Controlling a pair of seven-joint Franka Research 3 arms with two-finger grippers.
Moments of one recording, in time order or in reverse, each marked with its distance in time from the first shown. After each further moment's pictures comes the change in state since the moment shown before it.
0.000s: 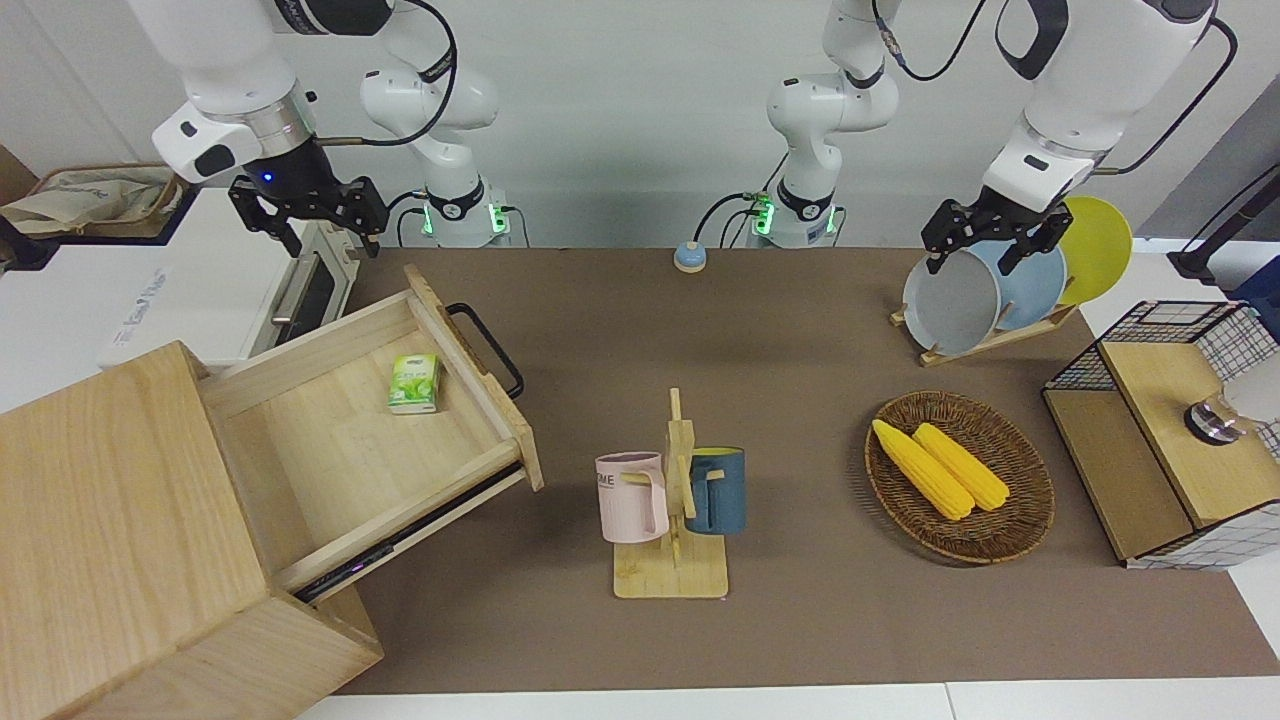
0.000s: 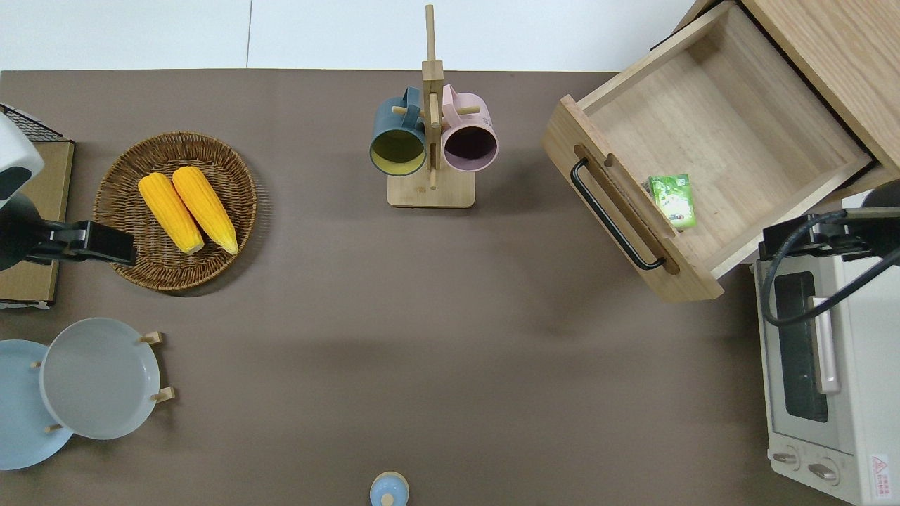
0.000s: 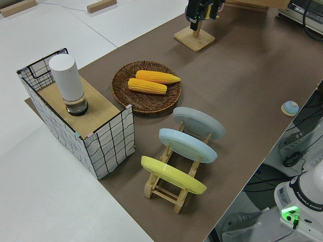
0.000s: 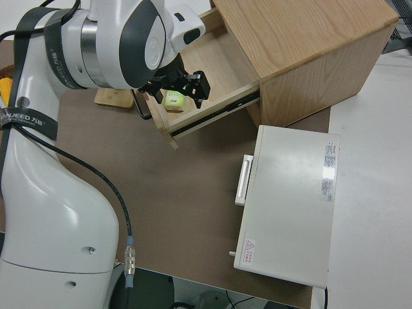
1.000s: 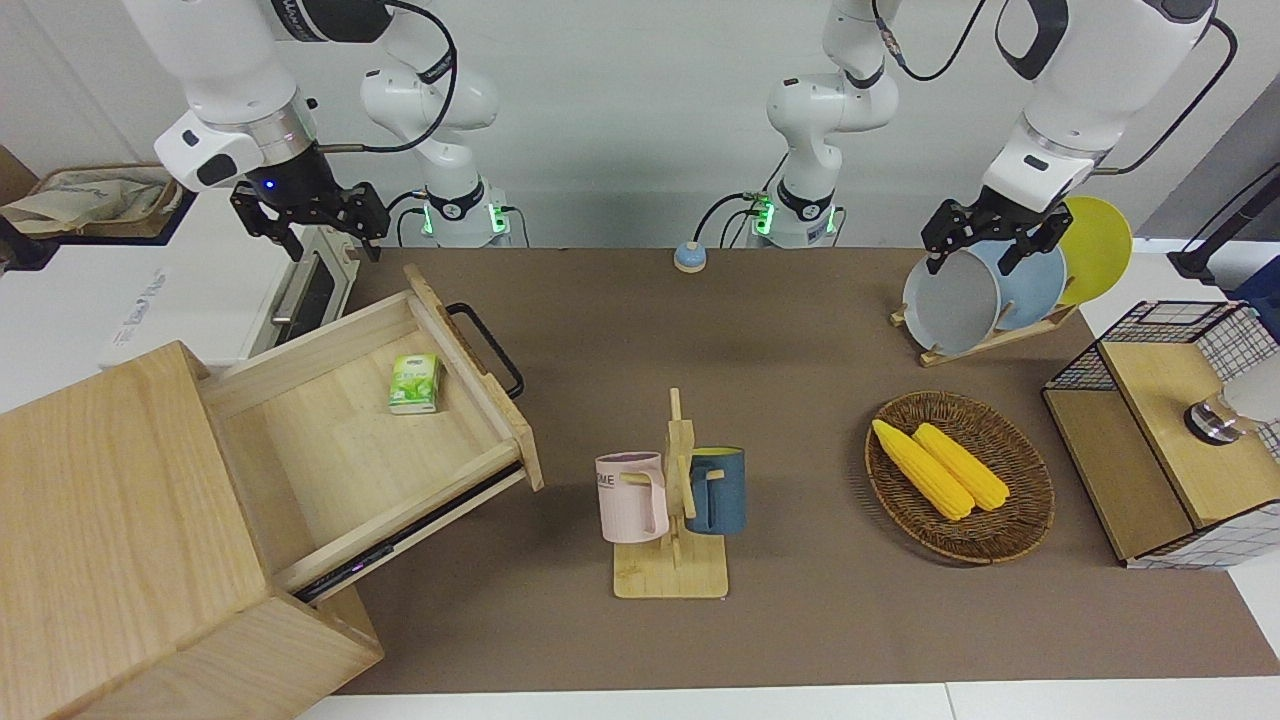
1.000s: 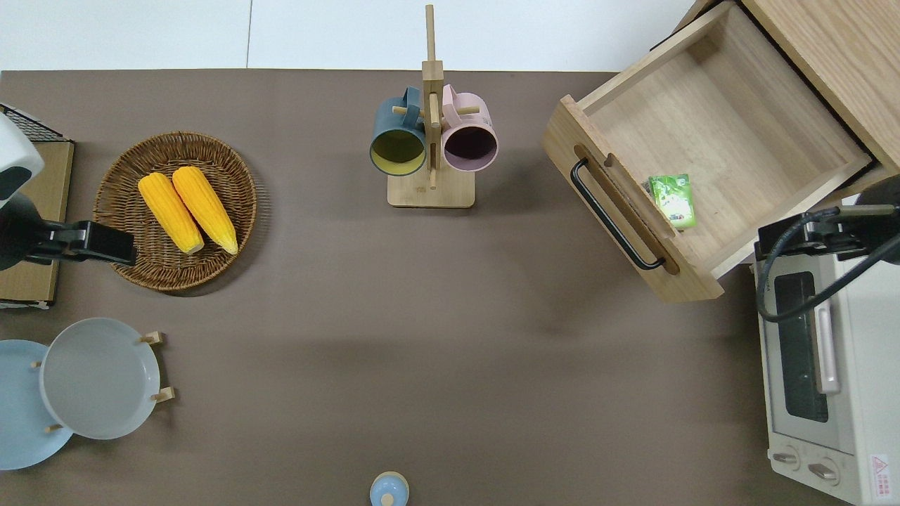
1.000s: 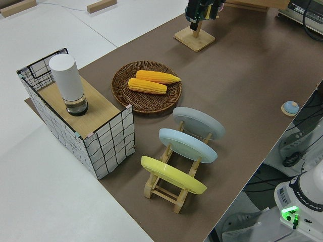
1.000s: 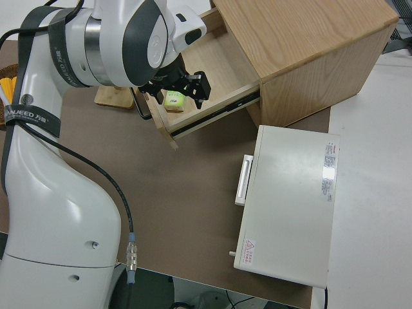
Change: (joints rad) left arm 0.000 0.000 0.000 0.000 0.000 0.000 0.000; right arm -0.011 0.012 0.020 0.010 0.000 -0.010 0.000
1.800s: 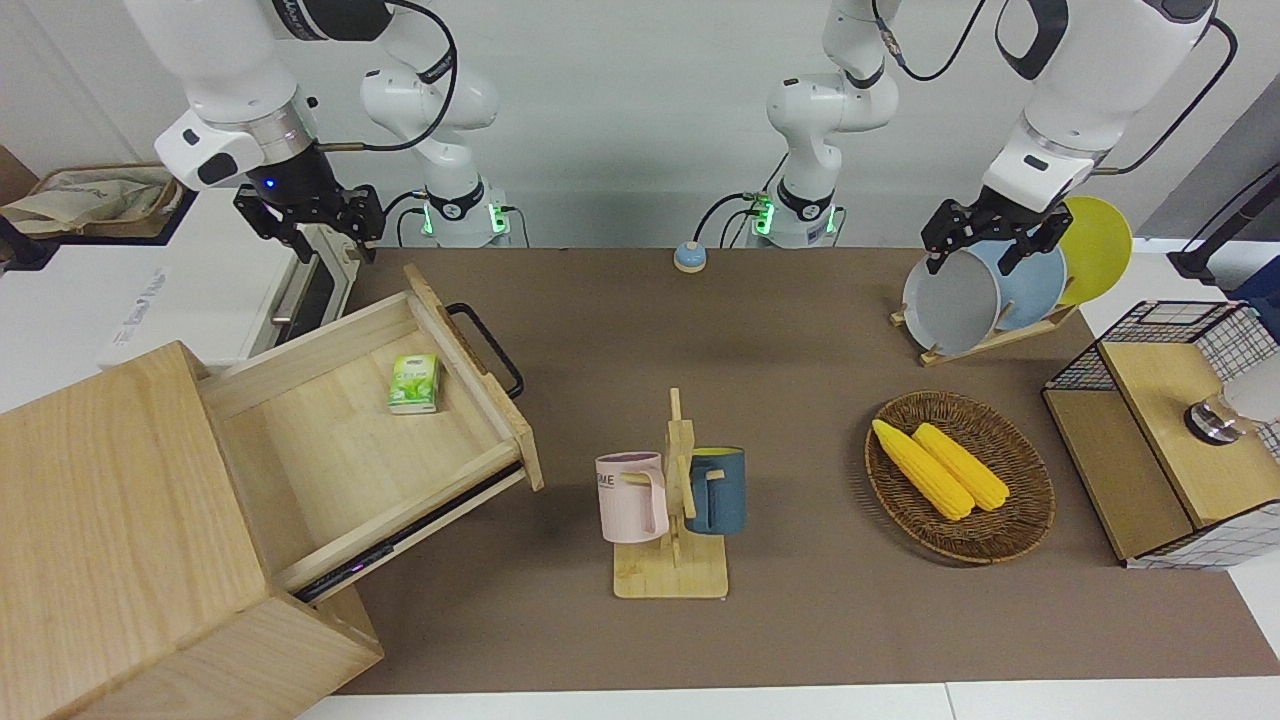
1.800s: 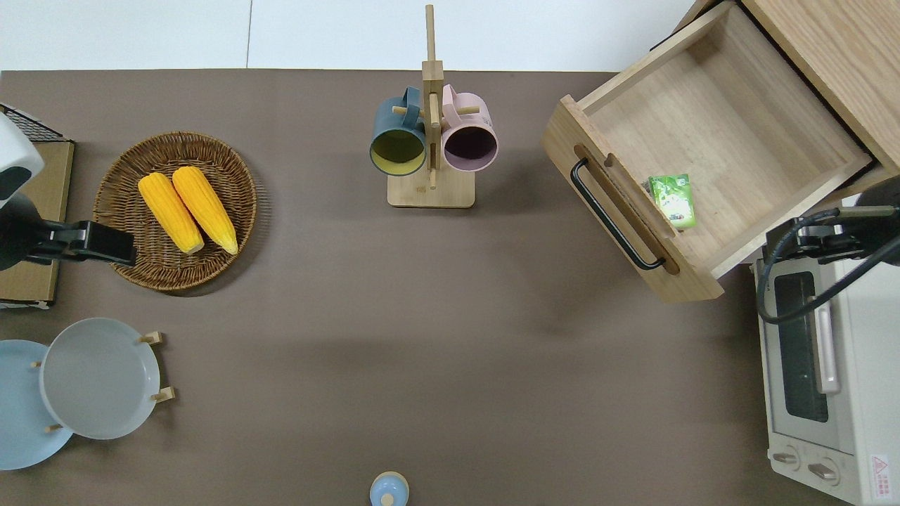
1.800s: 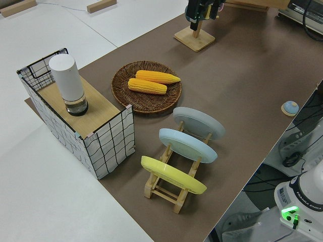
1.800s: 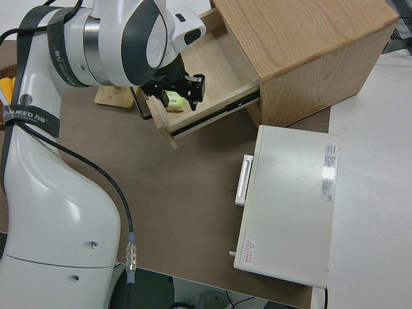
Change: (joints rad) left arm 0.000 0.000 0.000 0.000 0.000 0.000 0.000; right arm 0.000 0.000 0.002 0.003 0.000 -0.009 0.000
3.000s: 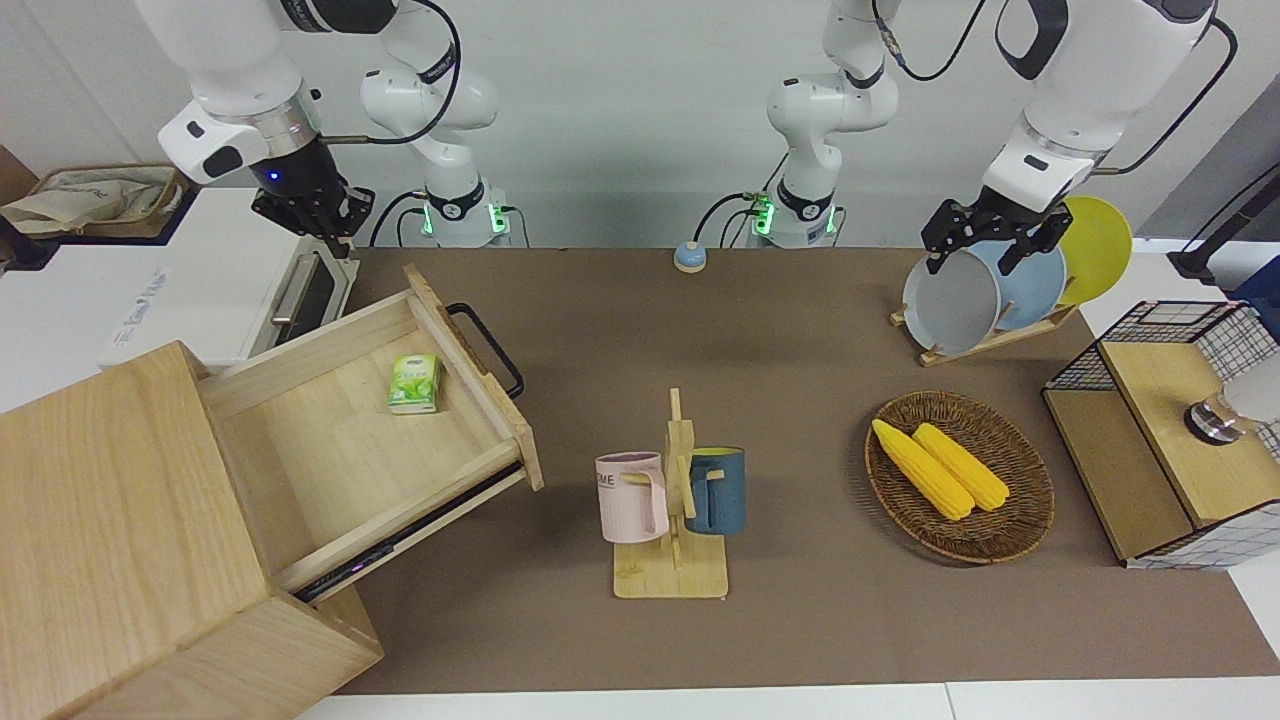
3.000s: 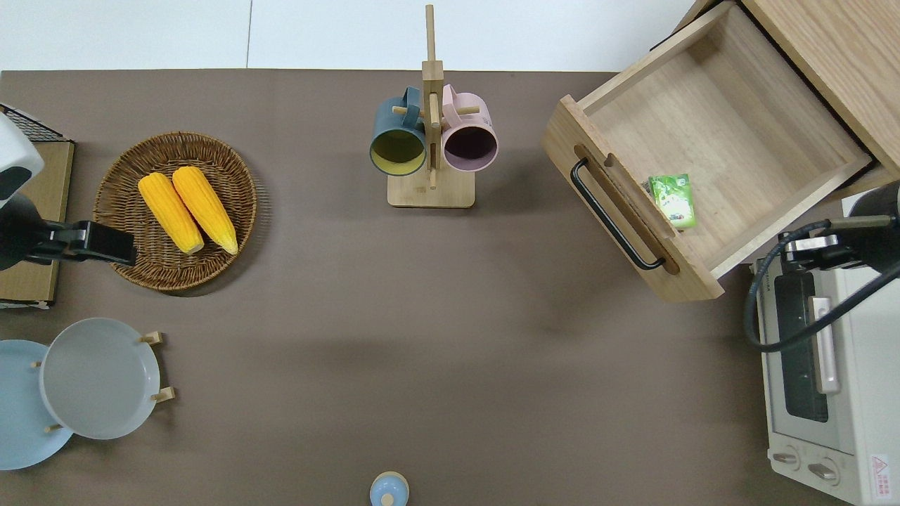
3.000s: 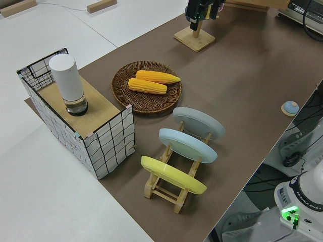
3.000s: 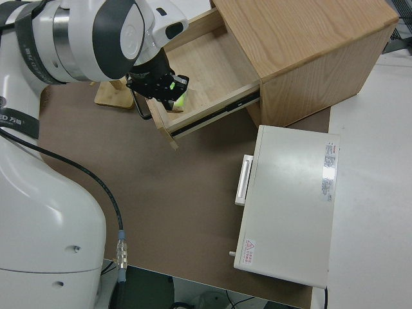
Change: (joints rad) left arm 0.000 0.000 0.000 0.000 0.000 0.000 0.000; right arm 0.054 -0.003 0.006 0.066 -0.024 -0.078 0.038
